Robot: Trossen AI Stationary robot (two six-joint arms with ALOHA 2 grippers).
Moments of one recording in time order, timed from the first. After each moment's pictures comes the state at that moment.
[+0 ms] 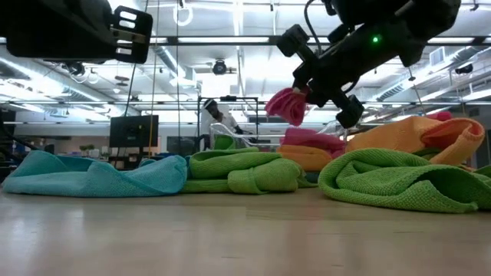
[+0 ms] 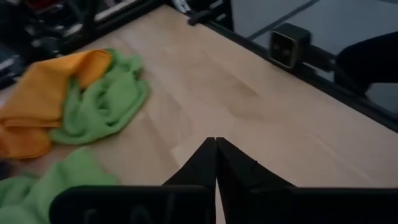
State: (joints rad) left arm -0.55 1.39 0.53 0.42 -0.13 0.22; right arm 0.20 1.69 0.76 0.47 1.23 1.27
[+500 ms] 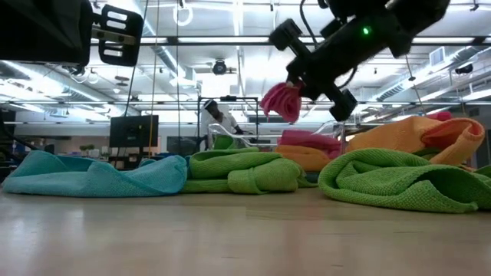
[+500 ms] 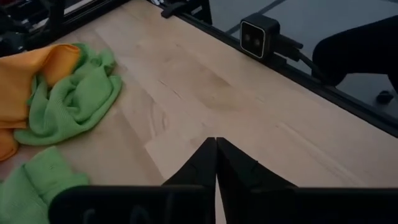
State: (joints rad) left arm -0.58 1.39 0.53 0.38 -0.10 0.22; right arm 0.19 1.69 0.83 0.43 1.20 1.24
